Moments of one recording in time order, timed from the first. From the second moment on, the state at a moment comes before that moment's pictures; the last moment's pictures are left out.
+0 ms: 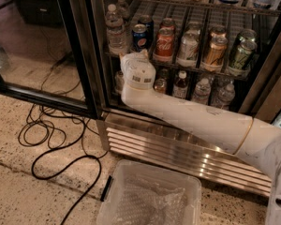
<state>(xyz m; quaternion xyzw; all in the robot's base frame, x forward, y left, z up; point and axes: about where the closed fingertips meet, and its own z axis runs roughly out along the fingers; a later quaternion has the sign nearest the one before) 0.808 0.005 0.827 -0.05 0.77 0.00 0.63</state>
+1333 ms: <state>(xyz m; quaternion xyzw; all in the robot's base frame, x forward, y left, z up) 0.838 -0.006 0.835 -0.03 0.76 -0.01 0.65</state>
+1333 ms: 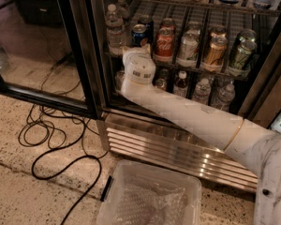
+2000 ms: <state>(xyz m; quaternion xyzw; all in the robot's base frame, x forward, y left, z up) 0.874 -0.017 0.835 -0.04 0.75 -0.02 0.66</state>
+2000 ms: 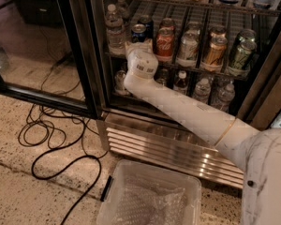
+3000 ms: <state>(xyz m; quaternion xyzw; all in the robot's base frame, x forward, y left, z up) 0.878 -0.021 0.836 -0.03 0.75 -0.02 0.66</state>
